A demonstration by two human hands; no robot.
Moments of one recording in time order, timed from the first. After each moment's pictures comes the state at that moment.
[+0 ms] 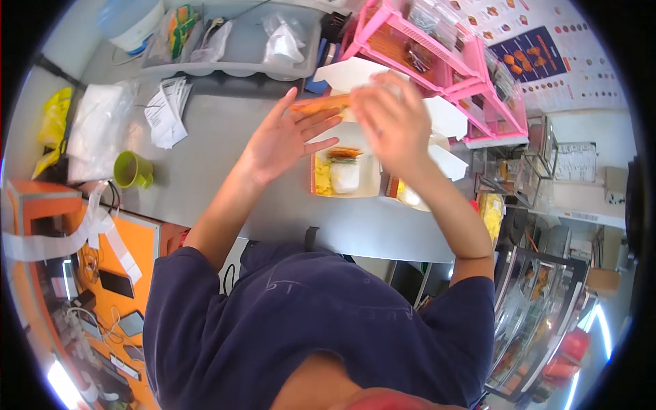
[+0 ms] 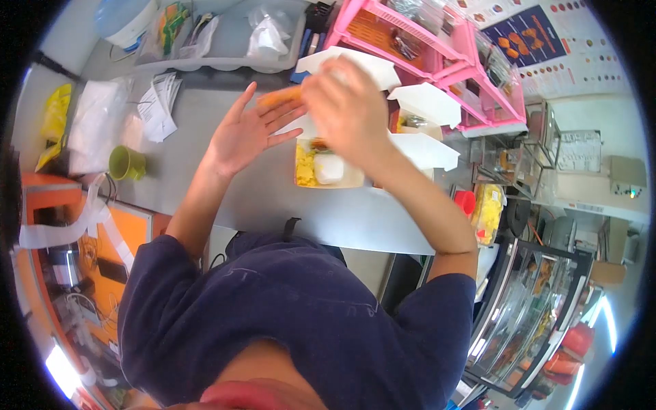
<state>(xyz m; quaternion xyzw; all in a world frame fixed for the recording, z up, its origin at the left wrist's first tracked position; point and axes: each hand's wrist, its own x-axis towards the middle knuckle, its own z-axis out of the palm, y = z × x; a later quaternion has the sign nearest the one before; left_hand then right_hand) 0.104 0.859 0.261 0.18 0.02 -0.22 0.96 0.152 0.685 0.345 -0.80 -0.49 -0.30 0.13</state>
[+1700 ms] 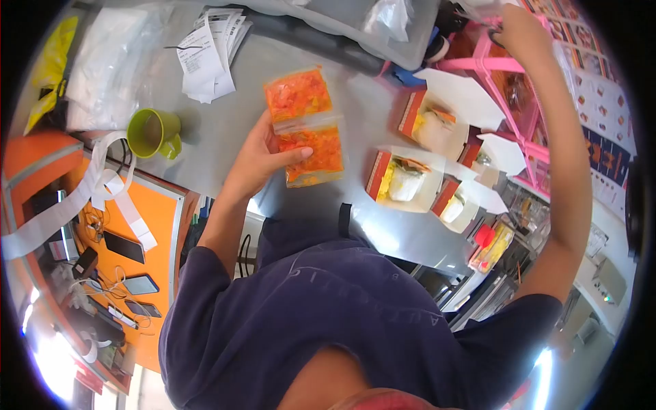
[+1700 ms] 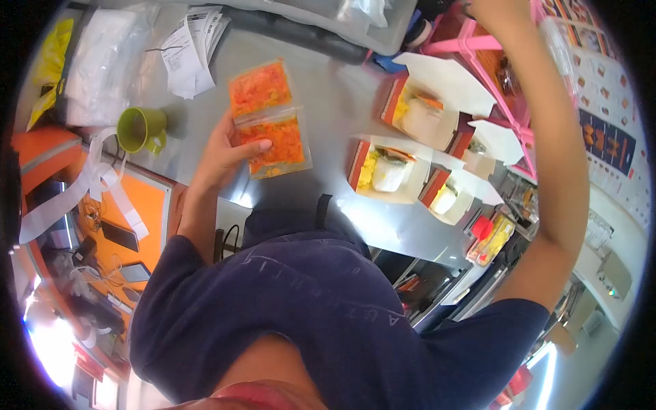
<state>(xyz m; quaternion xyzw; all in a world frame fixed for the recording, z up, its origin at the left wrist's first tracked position) 0.063 0.993 0.173 0.44 0.20 -0.06 0.87 0.427 0.777 0.317 -0.87 -0.39 -0.08 -0.28</state>
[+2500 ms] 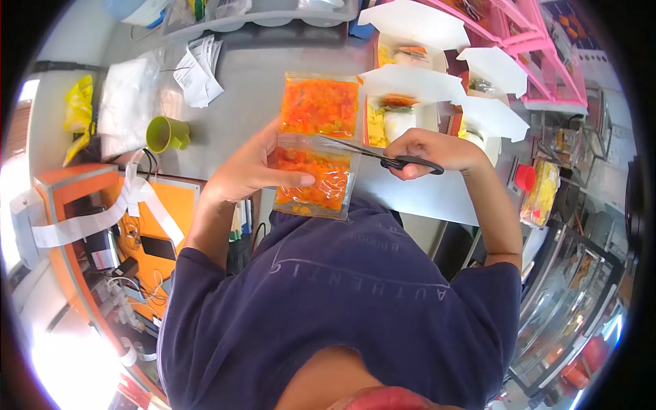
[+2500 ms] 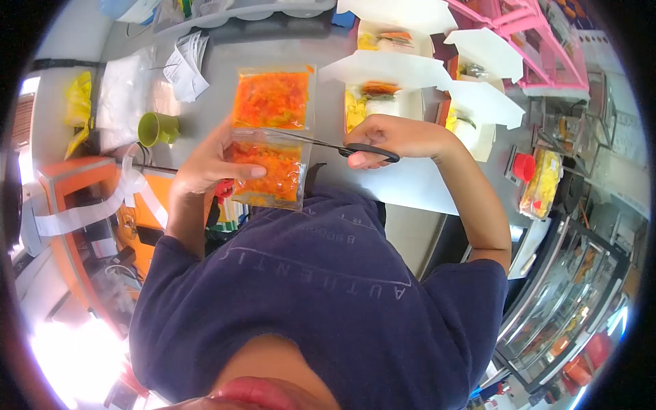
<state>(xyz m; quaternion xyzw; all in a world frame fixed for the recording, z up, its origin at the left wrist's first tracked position) 0.004 0.920 0.284 0.55 0.03 -0.28 0.78 0.110 0.645 0.271 -0.59 -0.33 0.59 0.44</state>
